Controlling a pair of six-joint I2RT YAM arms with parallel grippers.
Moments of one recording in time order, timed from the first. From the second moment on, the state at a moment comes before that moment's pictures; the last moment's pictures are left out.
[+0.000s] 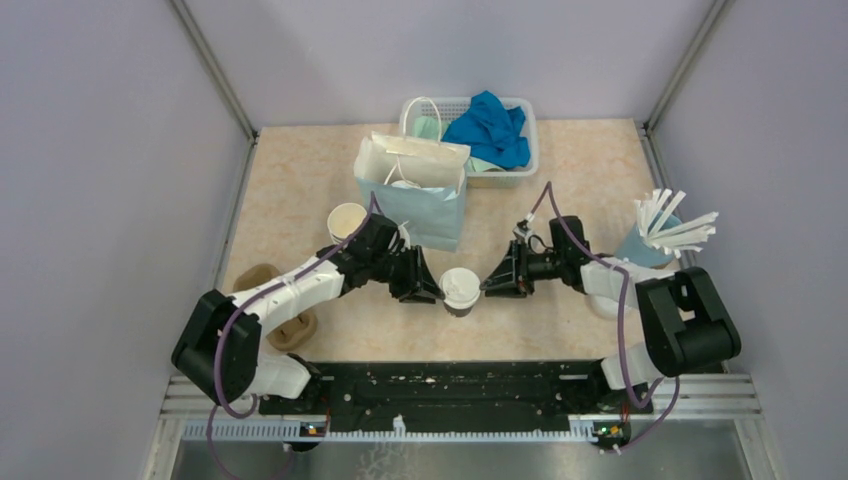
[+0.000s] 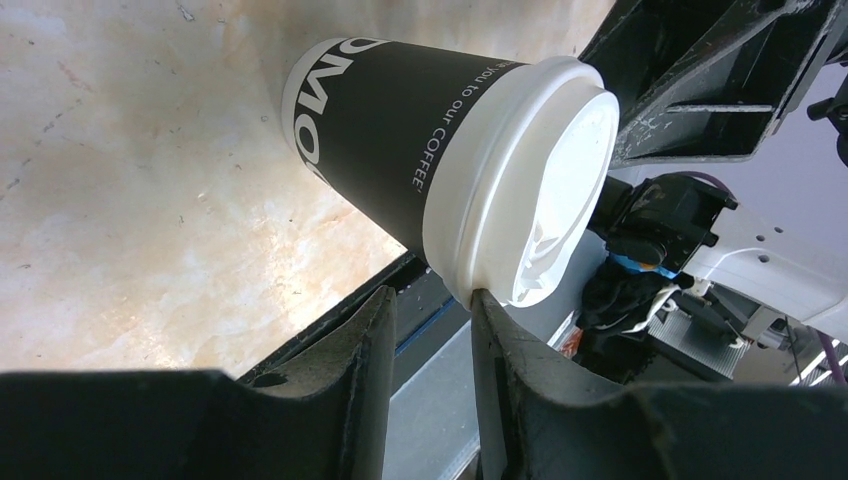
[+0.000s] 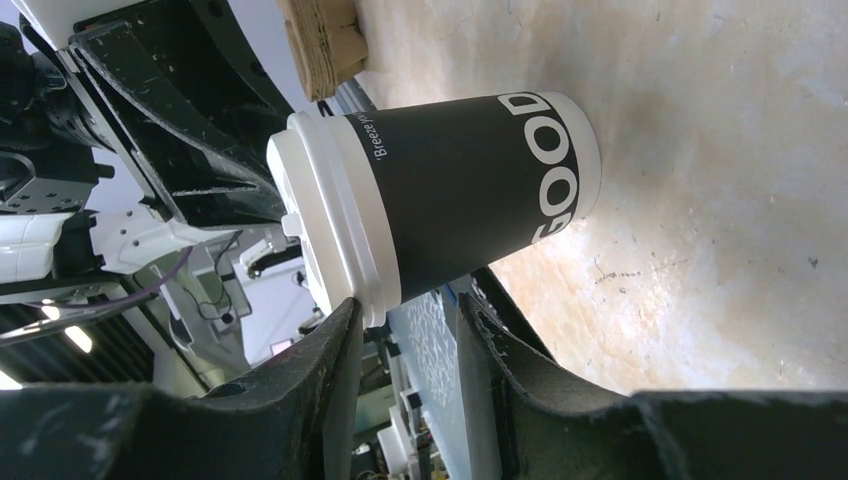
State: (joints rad) left arm -0.62 1.36 0.77 -0.28 0.56 -0.87; right arm 0.29 1.45 0.55 0.06 -1.02 0.78
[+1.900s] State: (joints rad) left arm -0.62 1.39 0.82 -0.31 0.54 -0.86; right arm 0.67 1.14 0.29 0.37 -0.30 1.29
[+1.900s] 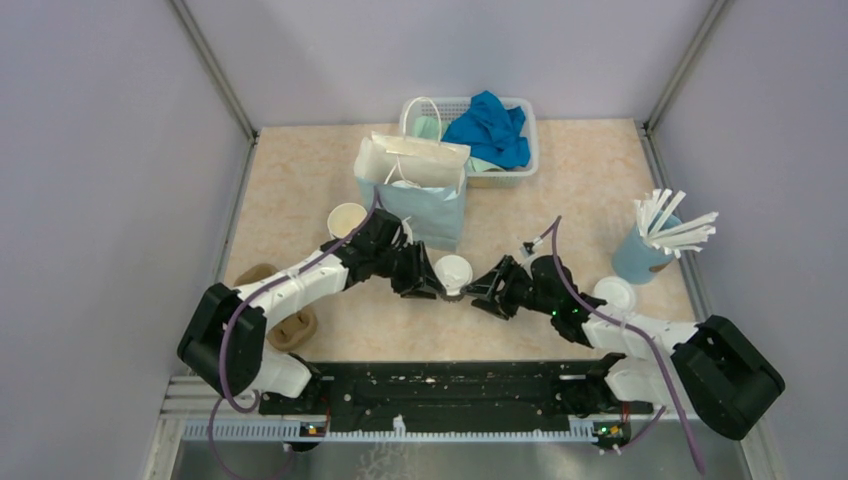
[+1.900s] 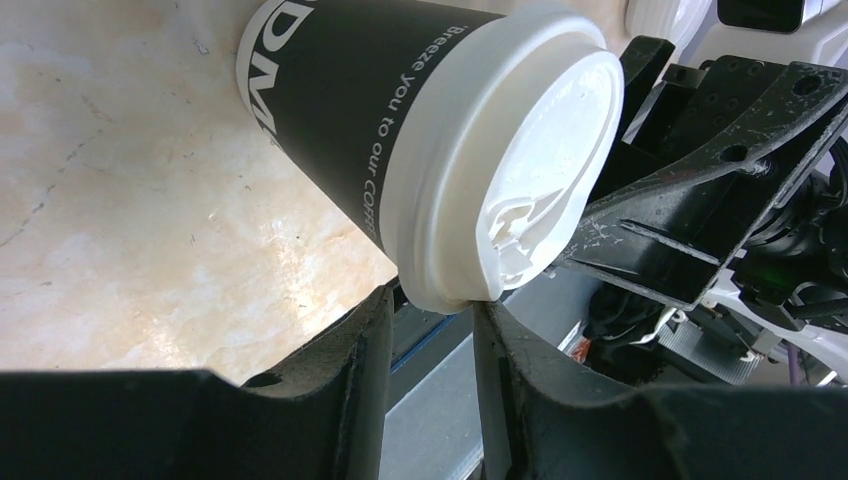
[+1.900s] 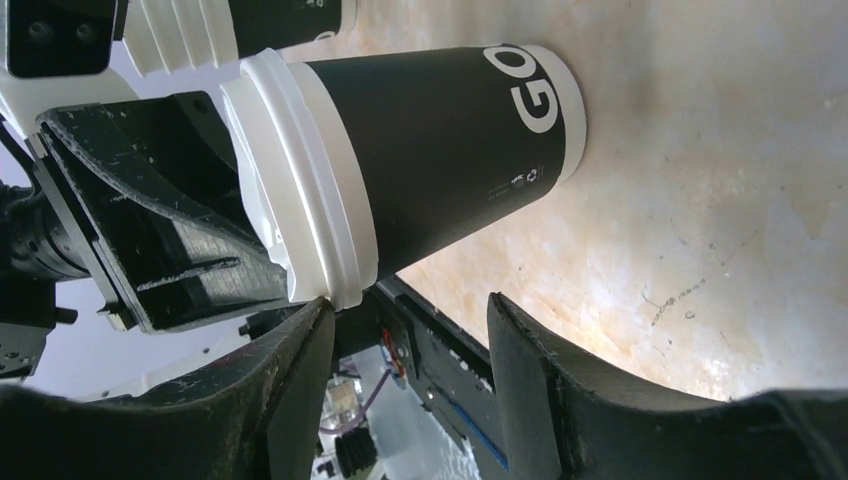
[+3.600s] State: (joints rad) left arm -0.55 1.01 1.03 -0.58 0.30 -0.70; right arm 0.74 1.45 1.17 -0.56 -0.14 0.35
